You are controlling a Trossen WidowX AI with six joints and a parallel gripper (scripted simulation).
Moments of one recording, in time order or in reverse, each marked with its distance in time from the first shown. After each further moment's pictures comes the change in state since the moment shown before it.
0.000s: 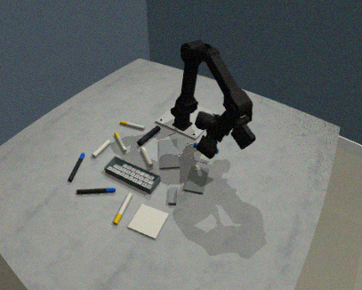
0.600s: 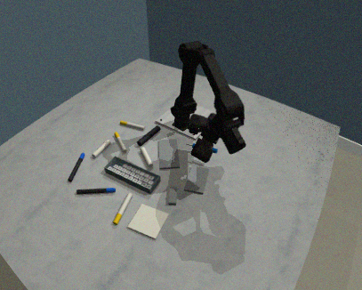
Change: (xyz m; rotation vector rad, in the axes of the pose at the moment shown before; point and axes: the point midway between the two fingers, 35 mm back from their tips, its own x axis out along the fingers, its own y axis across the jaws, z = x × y) arm -0.002 0.013 0.007 -0.058 0.093 -0.149
